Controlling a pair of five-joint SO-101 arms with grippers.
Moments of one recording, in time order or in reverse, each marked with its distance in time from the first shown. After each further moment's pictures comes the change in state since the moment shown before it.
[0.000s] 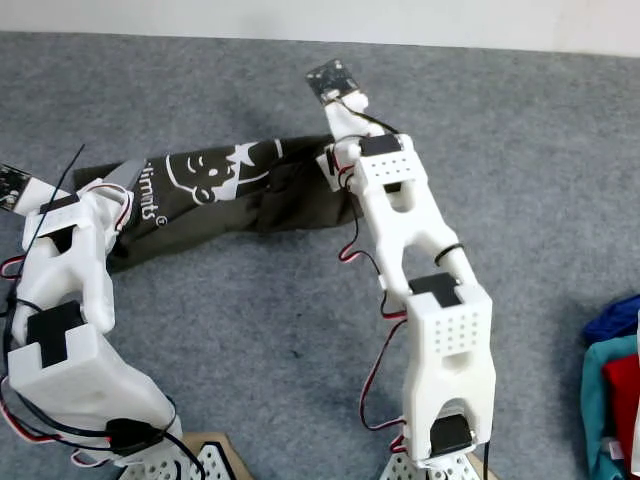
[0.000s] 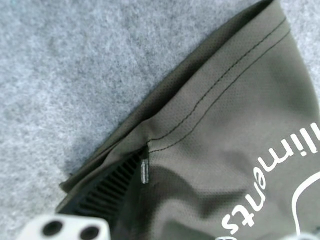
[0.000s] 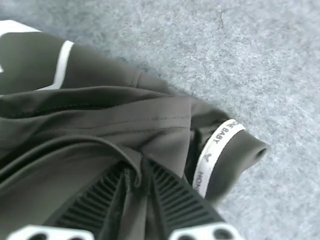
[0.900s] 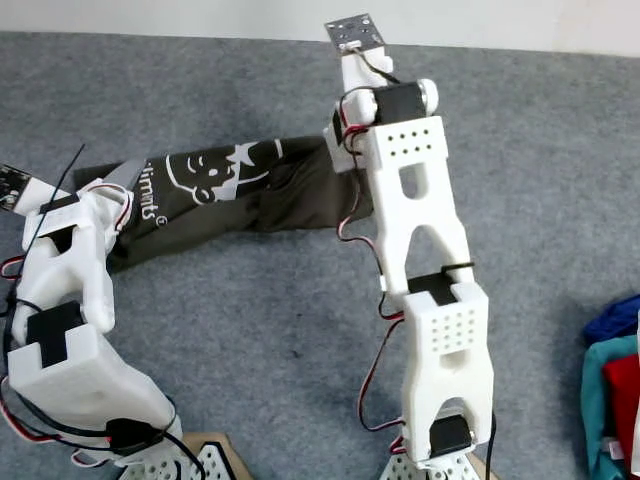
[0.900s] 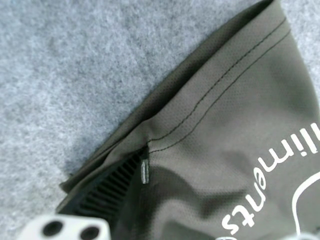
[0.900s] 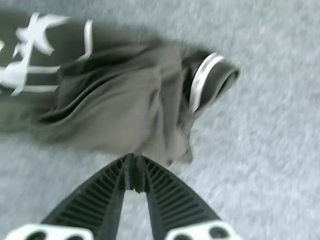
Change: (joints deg) left arm 0.0 0.0 0.0 0.0 0.0; right arm -2.1 0.7 -38.9 51.3 -12.5
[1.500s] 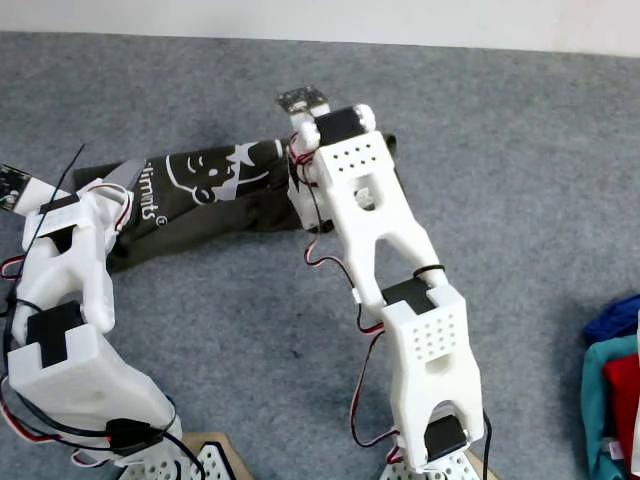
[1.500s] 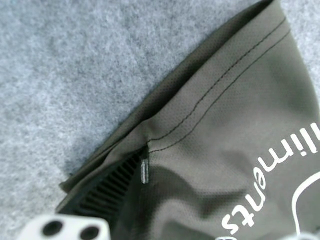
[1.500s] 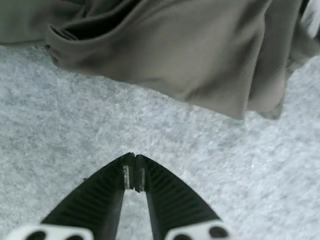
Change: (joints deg) left arm 0.0 0.0 0.0 0.0 0.0; right arm -7.6 -0.1 19.4 1.2 -2.9
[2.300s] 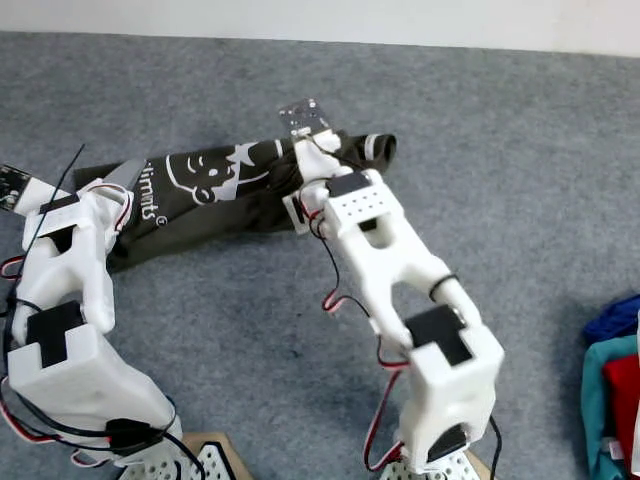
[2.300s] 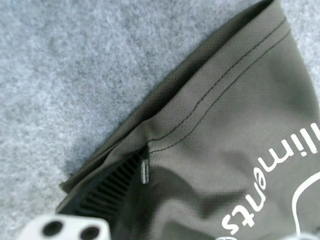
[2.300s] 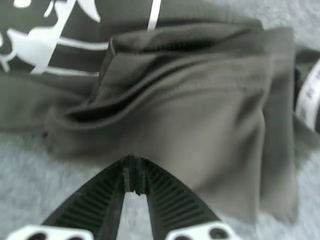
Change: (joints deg) left arm 0.0 0.0 0.0 0.0 0.0; right arm -0.3 -16.0 44.1 -55.8 2.5
